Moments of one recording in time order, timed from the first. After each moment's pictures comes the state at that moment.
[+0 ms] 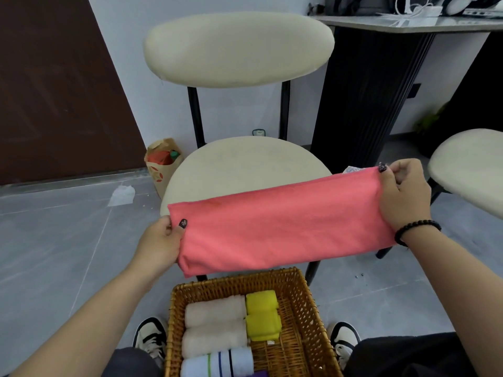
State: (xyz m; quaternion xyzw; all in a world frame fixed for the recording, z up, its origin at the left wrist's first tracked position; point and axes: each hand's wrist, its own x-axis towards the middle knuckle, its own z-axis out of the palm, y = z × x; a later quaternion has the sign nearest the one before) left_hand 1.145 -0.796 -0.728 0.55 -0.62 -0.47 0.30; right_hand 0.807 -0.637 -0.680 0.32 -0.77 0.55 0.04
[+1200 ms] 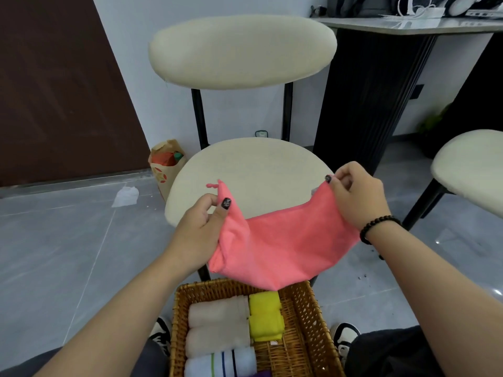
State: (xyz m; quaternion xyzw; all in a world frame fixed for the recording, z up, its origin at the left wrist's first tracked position) left_hand 1.107 -0.759 -0.686 0.39 -0.71 -0.49 0.31; right_hand 0.850 -0.668 -0.678 0.41 -0.80 0.44 -0.01
